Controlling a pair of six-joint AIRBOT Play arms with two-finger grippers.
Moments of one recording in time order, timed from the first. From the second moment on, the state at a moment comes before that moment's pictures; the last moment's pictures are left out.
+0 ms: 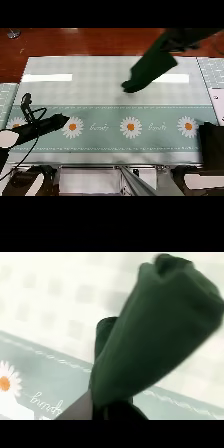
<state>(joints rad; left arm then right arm) -0.03 -0.55 0.33 0.89 -0.79 -1.58 0.03 -1.55 2.08 -1.11 1.63 1.67</state>
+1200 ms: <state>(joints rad) -0.17 -0.55 0.33 0.89 -0.66 -1.55 -1.01 -0.70 1.06 -1.75 1.77 1.75</state>
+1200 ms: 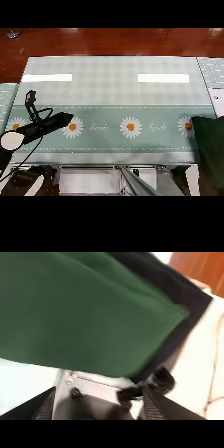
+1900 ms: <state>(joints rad) -0.19 -1.07 1.16 0.96 -0.94 -1.41 -0.07 -1.23 1.51 -1.18 1.28 1.50</state>
